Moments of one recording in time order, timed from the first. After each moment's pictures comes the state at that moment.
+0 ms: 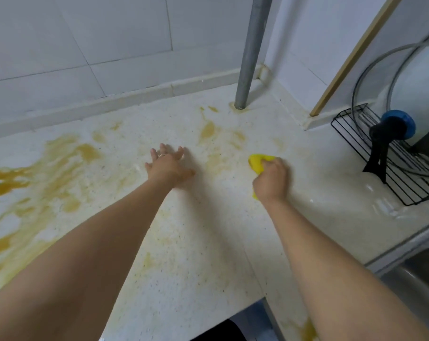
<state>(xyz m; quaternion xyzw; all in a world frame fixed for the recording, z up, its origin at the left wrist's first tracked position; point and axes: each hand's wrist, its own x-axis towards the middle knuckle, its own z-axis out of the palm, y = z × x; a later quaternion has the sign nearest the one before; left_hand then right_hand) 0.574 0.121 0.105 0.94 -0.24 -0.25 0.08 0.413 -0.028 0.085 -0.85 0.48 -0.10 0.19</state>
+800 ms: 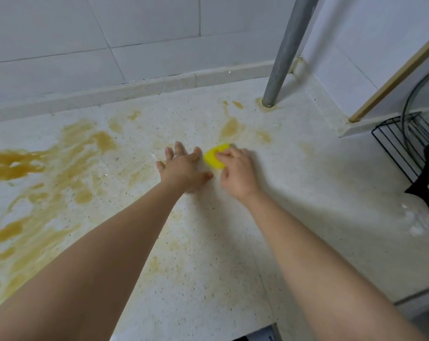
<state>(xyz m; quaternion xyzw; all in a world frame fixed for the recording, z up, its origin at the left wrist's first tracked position) 0.581 0.120 0.085 0.94 -0.23 -0.24 0.06 0.492 0.013 0.078 -0.96 0.16 -0.05 0.21</state>
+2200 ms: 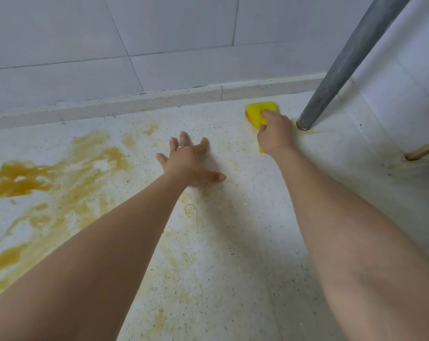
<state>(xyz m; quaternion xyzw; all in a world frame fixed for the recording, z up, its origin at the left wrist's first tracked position) 0.660 0.105 0.097 0.94 -0.21 -0.26 0.07 0.624 -0.082 0.086 -0.93 0.30 -0.05 0.20</state>
